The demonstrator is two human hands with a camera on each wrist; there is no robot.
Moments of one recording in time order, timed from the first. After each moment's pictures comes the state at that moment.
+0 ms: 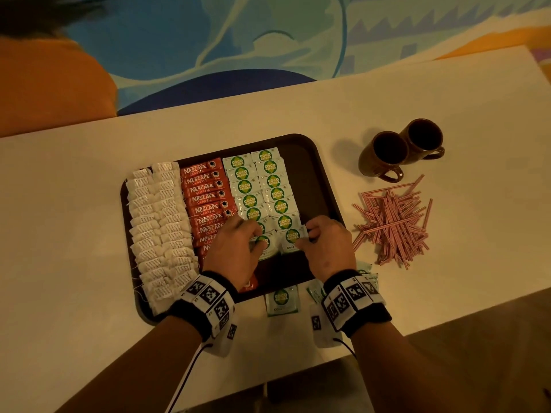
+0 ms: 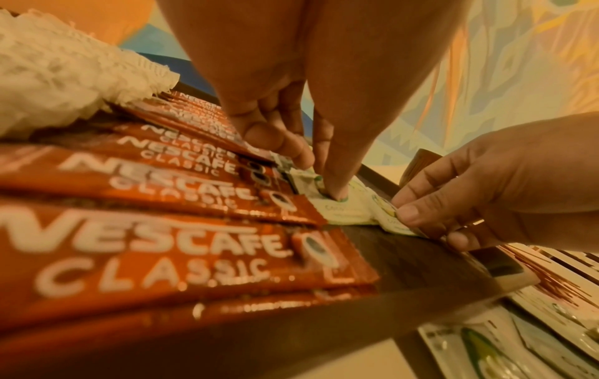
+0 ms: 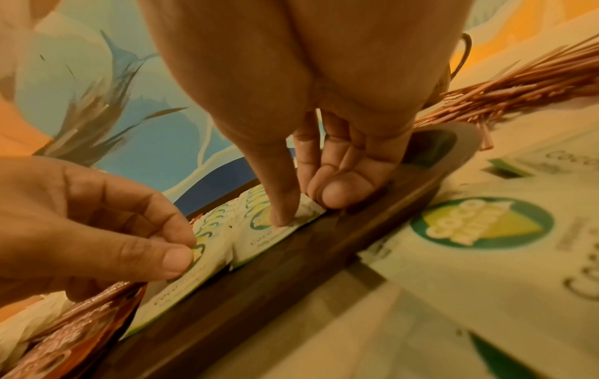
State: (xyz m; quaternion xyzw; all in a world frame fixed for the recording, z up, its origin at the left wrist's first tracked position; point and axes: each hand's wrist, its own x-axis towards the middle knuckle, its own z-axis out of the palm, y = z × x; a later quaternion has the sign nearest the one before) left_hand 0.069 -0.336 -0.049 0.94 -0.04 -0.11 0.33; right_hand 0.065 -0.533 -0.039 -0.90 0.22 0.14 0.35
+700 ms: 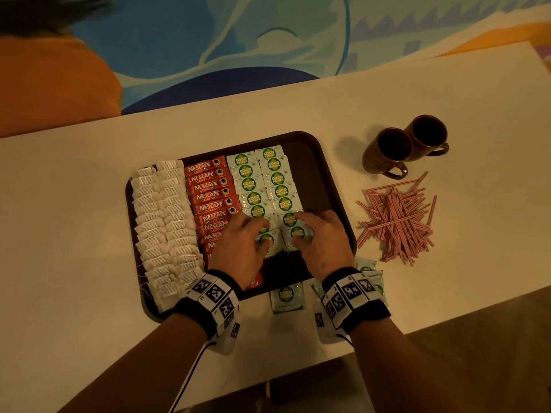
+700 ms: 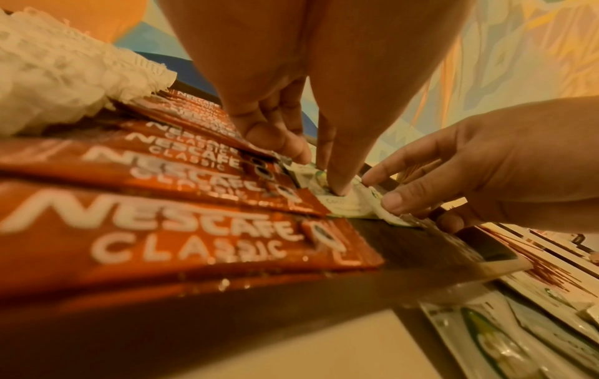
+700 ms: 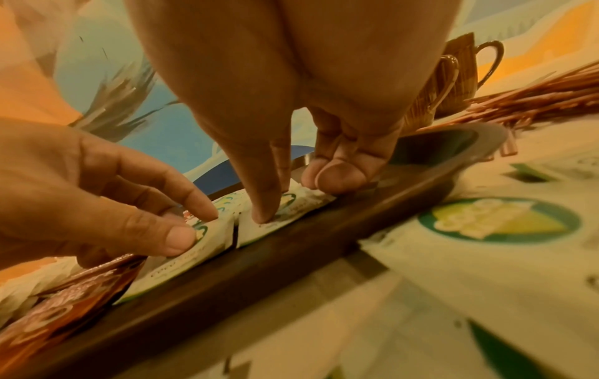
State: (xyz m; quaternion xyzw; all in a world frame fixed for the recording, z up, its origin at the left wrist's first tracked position) left_hand 0.065 -0.335 -0.047 0.94 -0.06 -0.12 0.32; right_hand 0.061 -0.522 -0.044 -0.93 0.12 0.15 0.31
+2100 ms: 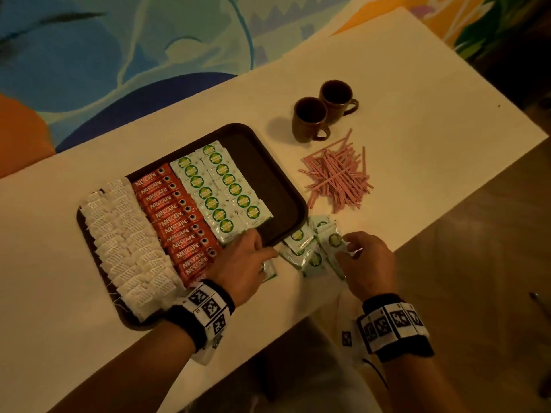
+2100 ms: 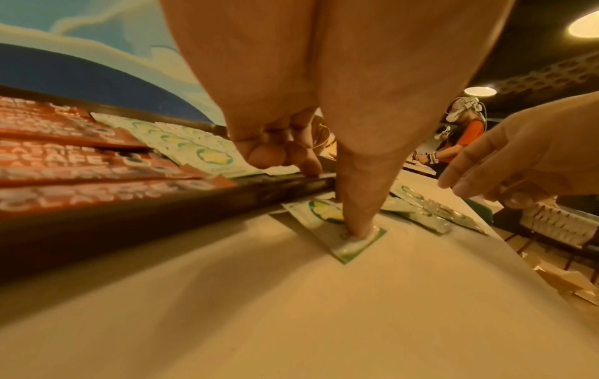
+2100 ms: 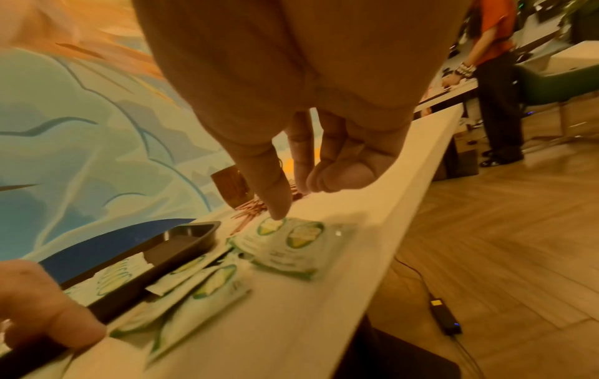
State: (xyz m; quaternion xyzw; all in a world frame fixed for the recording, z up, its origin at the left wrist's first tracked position) left_hand 0.010 -0.370 -0.027 0.89 -0.35 -0.25 0.12; right_hand -0.095 -0.607 -0.031 -0.87 0.38 0.02 0.32
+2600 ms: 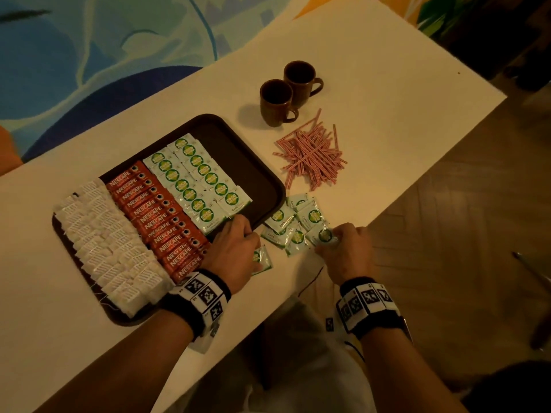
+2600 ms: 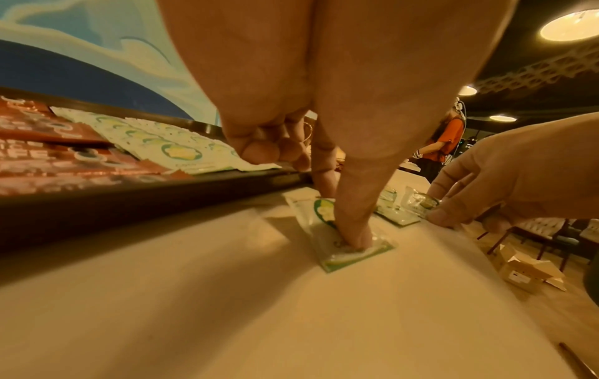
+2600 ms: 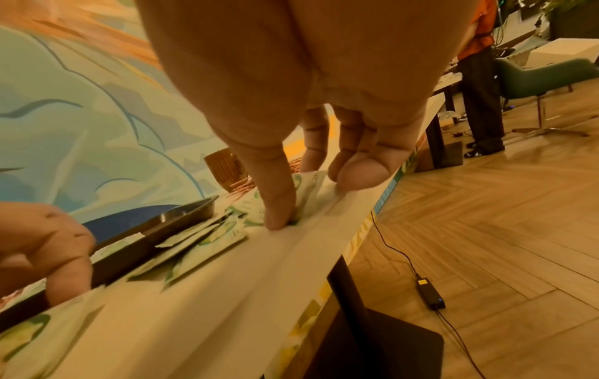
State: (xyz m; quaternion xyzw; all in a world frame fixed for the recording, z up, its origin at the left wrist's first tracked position) left_hand -0.008 -0.383 -0.029 0.91 -0.35 -0.22 0.10; right_hand -0.122 -0.587 -0.044 -0.81 0.47 0.05 0.34
